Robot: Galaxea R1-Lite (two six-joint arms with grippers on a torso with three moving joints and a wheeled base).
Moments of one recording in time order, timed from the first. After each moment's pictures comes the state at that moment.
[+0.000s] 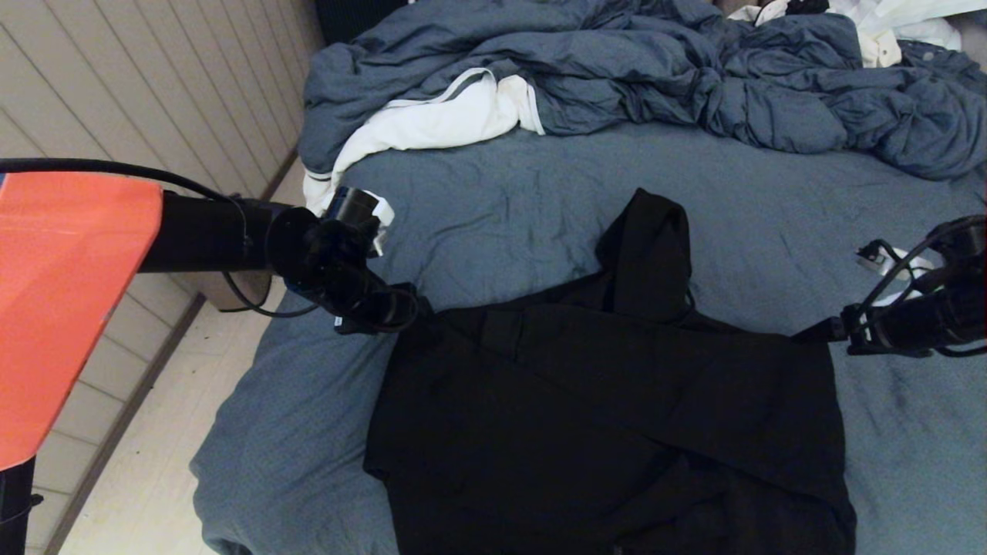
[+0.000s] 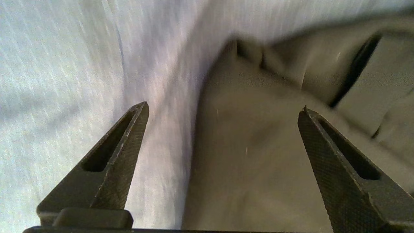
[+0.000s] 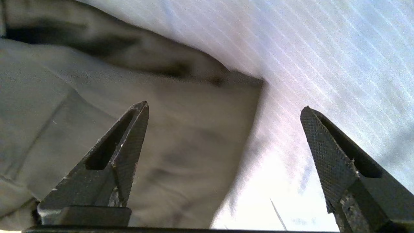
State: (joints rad) left arm -0.44 2.14 -1.73 0.43 -0.07 -0.36; right arm -0.48 1.98 -1.48 0.48 0.45 -0.26
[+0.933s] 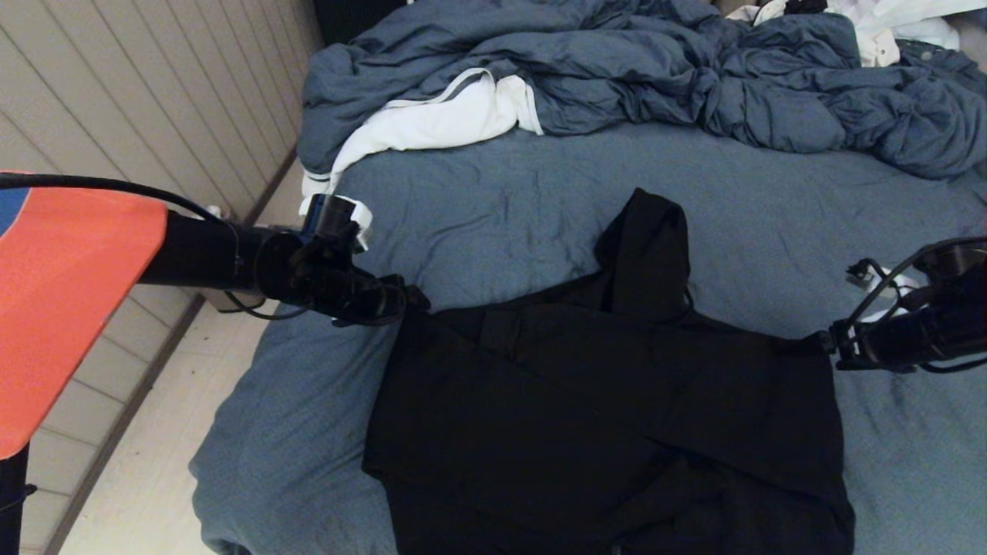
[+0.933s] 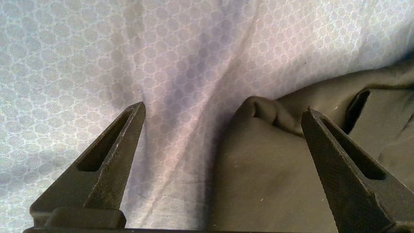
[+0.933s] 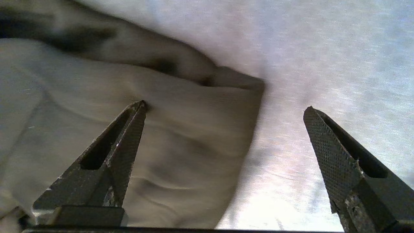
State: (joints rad) left arm -0.37 2.14 -1.60 0.16 -0.13 -0.36; right arm -0.47 2.05 -1.46 0.43 0.47 -0.25
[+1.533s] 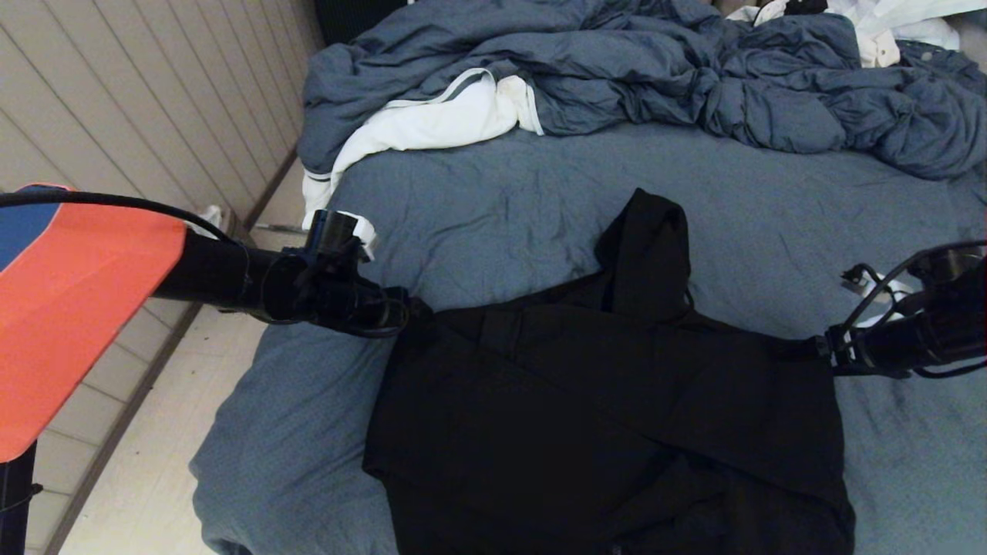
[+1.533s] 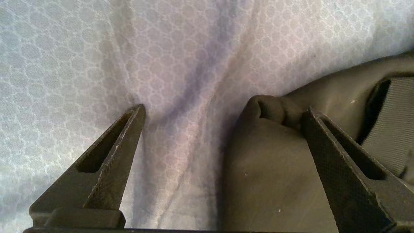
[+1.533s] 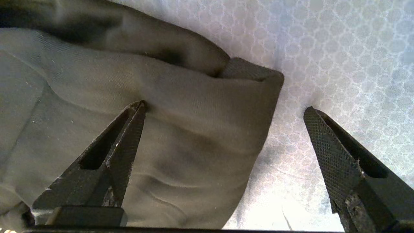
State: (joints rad) left arm -0.37 2.15 -1.51 0.01 -0.13 -0.28; right arm -0.47 2.05 -1.44 0.43 0.48 -0.25
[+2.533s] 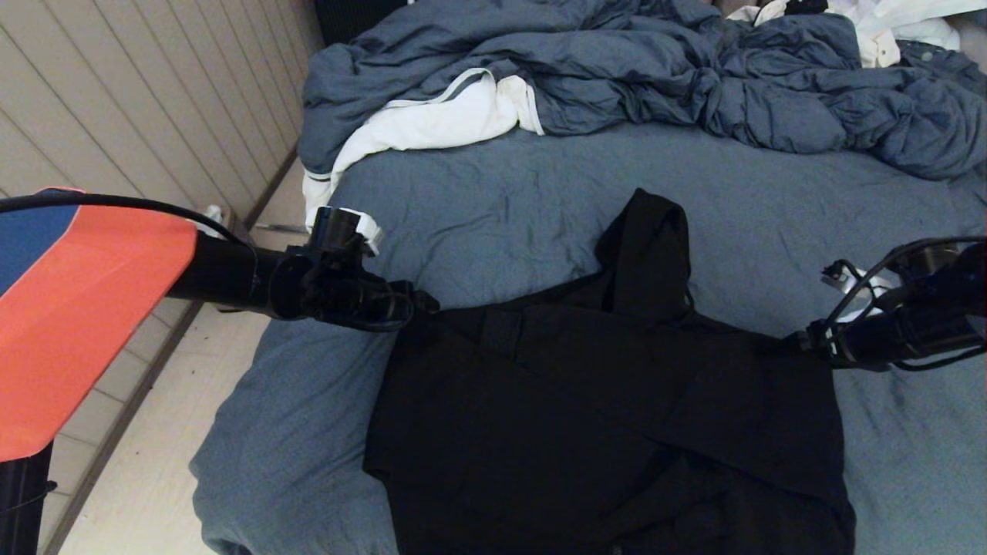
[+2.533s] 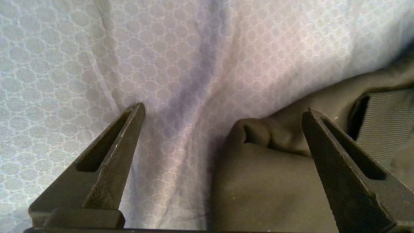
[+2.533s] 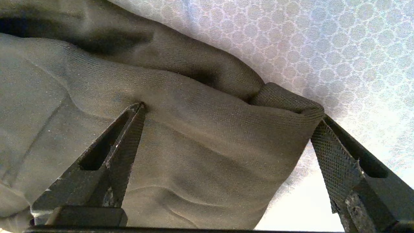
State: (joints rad) left arm -0.38 2.18 -1.55 -0.02 -0.17 -0.29; right arm -0.42 2.07 -1.46 0.43 0.48 -0.24
